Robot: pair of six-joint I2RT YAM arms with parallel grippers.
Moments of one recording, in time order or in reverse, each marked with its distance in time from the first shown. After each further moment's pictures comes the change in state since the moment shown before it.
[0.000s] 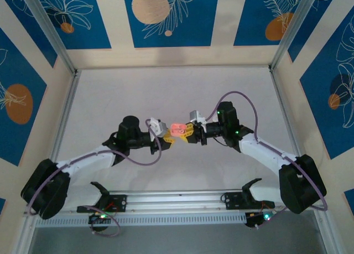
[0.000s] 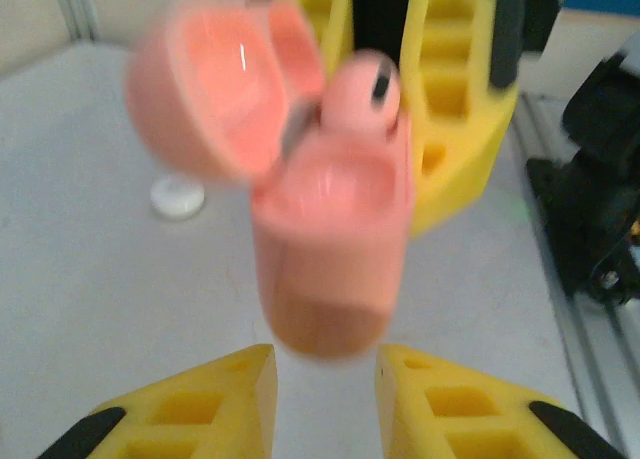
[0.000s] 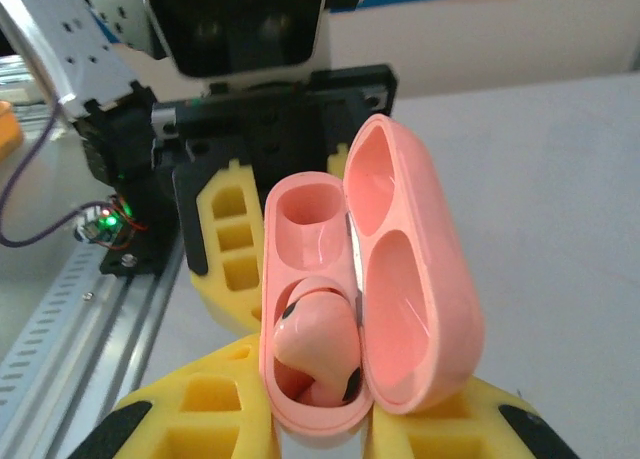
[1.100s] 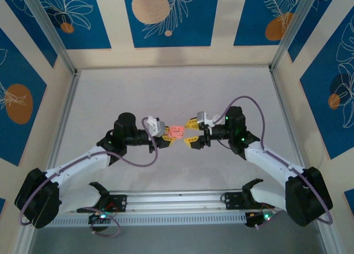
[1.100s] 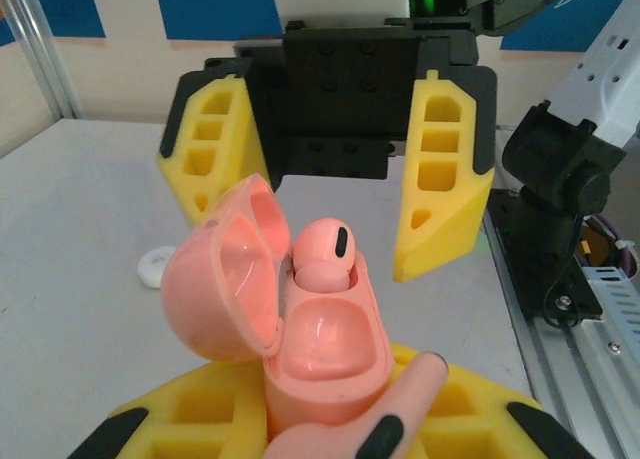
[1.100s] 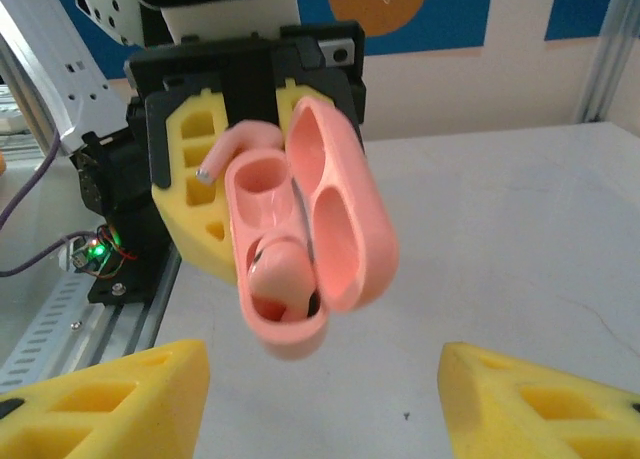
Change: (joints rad) left arm -0.013 -0.130 0.078 -0.096 0.080 0.032; right arm -0.011 -0.119 -0.095 0.179 -0.019 0.108
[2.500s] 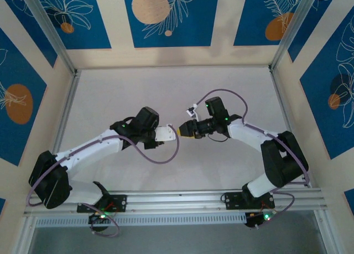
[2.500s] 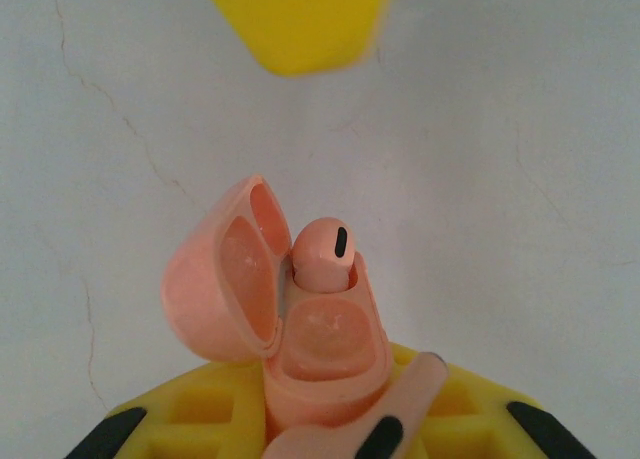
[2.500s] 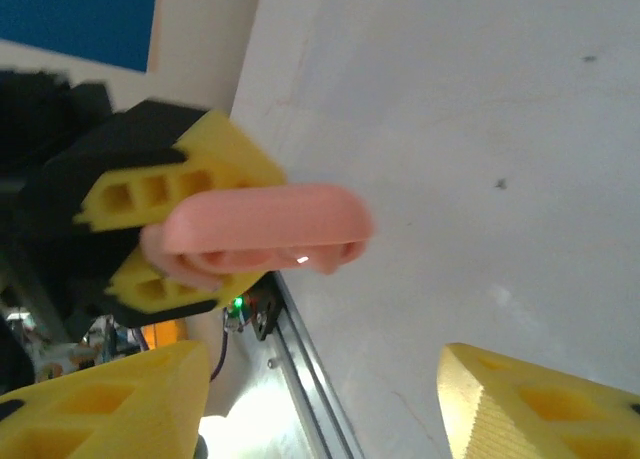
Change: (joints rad) left arm -0.117 0.209 0.348 -0.809 -0.681 0.574; right arm 0.024 0.371 0.275 -0.452 0.062 0.685
